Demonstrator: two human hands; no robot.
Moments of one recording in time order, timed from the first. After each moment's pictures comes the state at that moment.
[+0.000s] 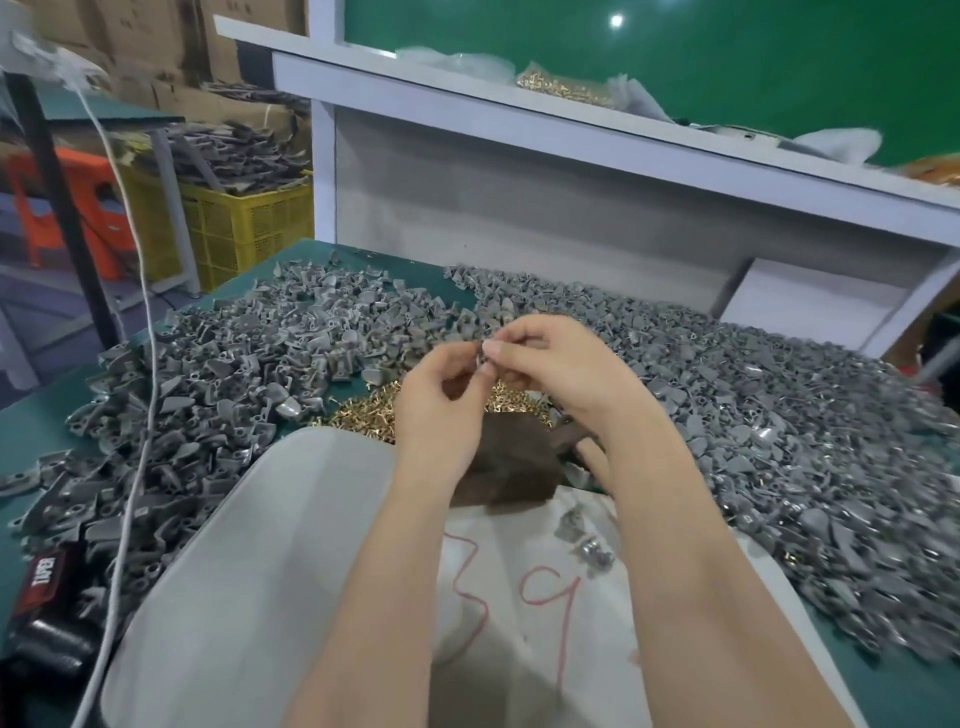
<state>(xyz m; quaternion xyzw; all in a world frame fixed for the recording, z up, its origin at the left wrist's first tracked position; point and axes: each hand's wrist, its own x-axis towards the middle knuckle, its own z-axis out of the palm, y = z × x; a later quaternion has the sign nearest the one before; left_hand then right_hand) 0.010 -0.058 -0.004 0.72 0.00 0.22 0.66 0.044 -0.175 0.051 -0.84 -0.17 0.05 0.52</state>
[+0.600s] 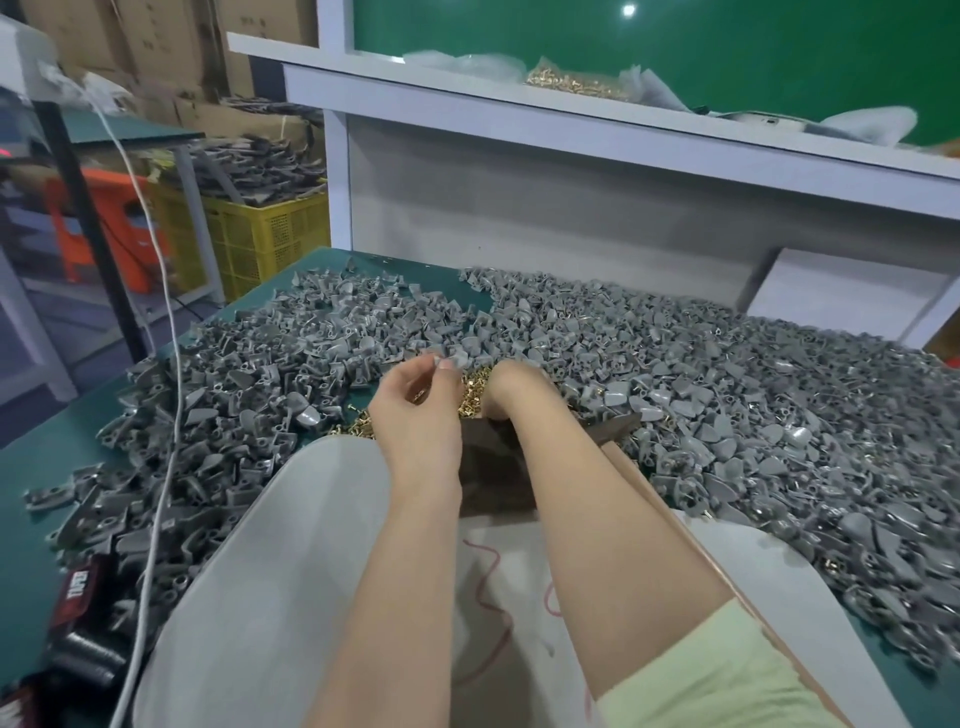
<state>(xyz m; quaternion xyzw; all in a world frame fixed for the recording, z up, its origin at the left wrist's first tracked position) 0.015 -0.053 -0.008 0.49 0.17 0.23 0.82 0.123 -0.119 -0.008 -0.99 0.05 0.15 0.05</state>
